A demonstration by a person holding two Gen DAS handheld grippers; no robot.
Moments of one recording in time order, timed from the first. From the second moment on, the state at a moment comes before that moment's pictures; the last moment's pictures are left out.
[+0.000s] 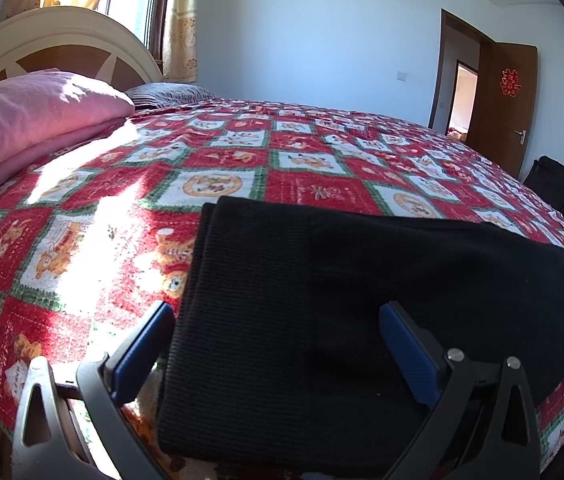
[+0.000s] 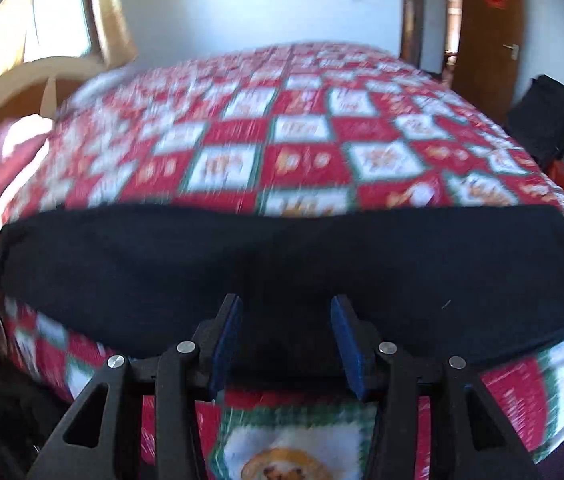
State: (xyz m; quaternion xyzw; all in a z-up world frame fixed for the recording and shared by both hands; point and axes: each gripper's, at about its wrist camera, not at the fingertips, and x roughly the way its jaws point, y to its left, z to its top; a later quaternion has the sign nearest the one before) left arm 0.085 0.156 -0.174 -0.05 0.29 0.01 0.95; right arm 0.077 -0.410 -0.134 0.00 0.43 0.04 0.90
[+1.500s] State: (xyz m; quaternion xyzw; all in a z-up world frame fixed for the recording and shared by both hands) left arm 0.071 0.117 -0.143 -0.04 0.29 -0.02 0.96; right arm 0.156 -0.179 -0.119 0.05 0.45 0.27 0.85
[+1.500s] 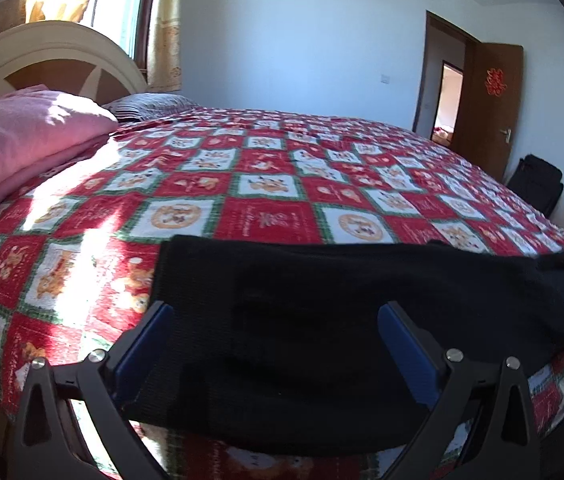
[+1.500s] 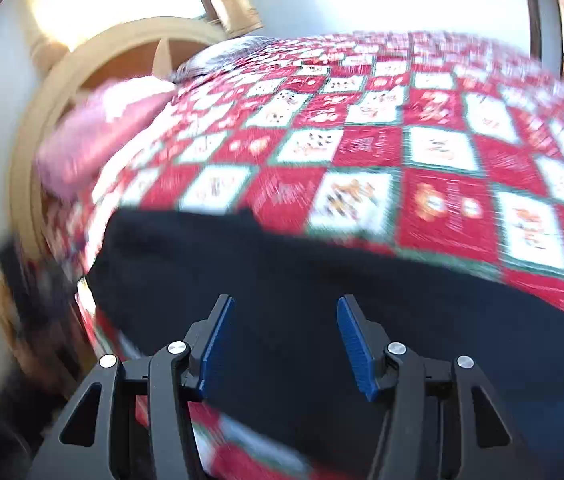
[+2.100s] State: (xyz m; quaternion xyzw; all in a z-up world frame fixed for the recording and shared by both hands) left arm 0.069 0.122 -0.154 -0.03 0.30 0.00 0.95; right arm 0.168 -0.144 -0.129 0.03 0.42 0.26 0.87
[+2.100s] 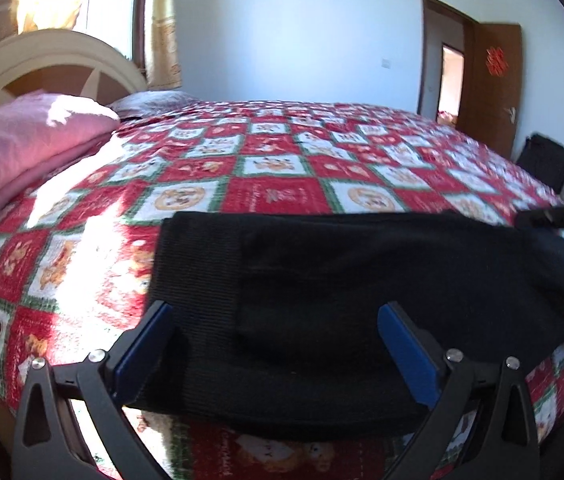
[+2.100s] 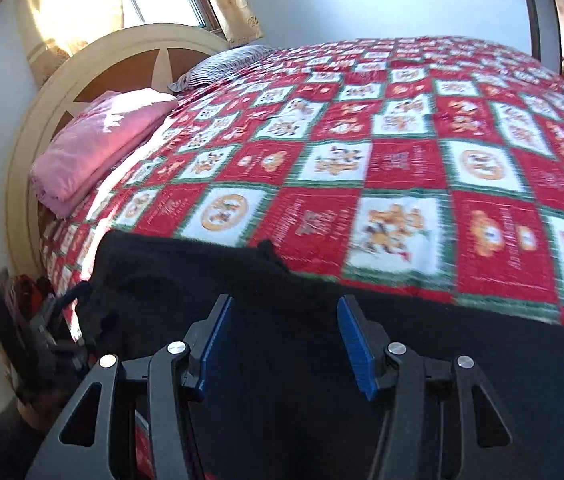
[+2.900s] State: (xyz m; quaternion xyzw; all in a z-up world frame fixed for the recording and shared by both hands) left arm 0.074 0.124 -0.162 -0.02 0.33 0.07 0.94; right arm 0.078 -0.530 -0.059 0.17 0.31 -0.06 0.93
